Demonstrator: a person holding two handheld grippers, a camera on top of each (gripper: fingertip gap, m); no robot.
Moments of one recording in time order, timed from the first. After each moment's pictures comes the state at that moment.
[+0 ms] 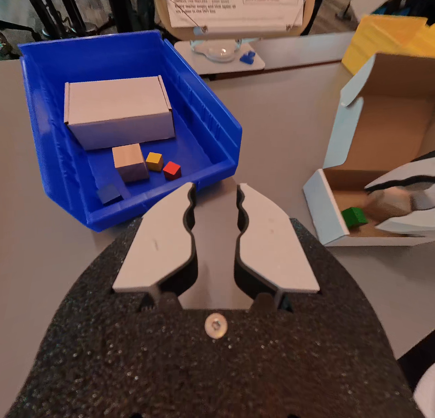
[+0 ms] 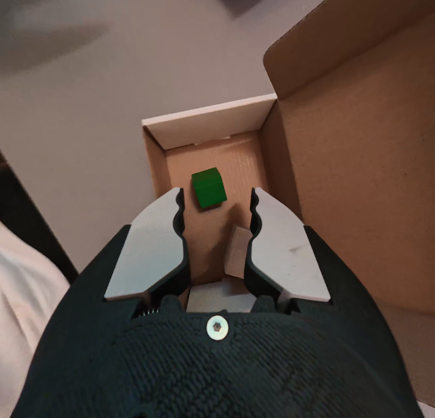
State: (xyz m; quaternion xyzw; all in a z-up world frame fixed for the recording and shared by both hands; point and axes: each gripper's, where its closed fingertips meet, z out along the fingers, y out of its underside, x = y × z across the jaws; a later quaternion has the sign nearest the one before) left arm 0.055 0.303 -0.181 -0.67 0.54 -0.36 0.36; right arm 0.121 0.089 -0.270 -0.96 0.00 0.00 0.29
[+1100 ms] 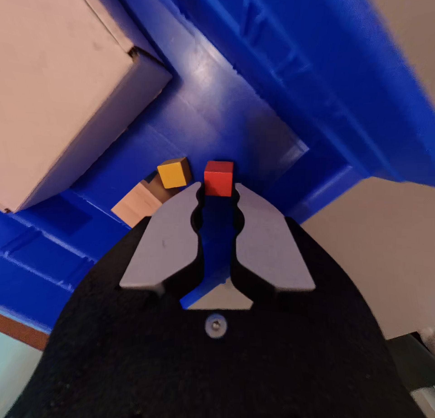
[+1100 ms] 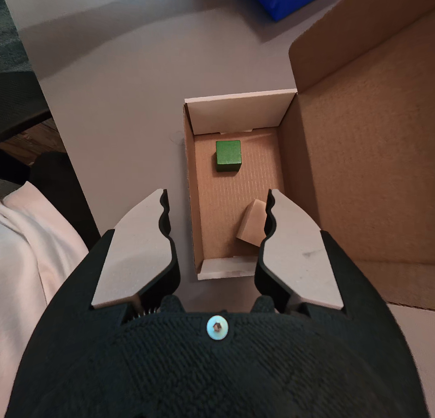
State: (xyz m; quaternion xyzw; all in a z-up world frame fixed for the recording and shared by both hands) left arm 0.146 0.377 -0.286 -0.63 0.77 -0.02 0.07; right arm 0.103 0.060 -0.254 -0.93 -0.04 0.02 0.36
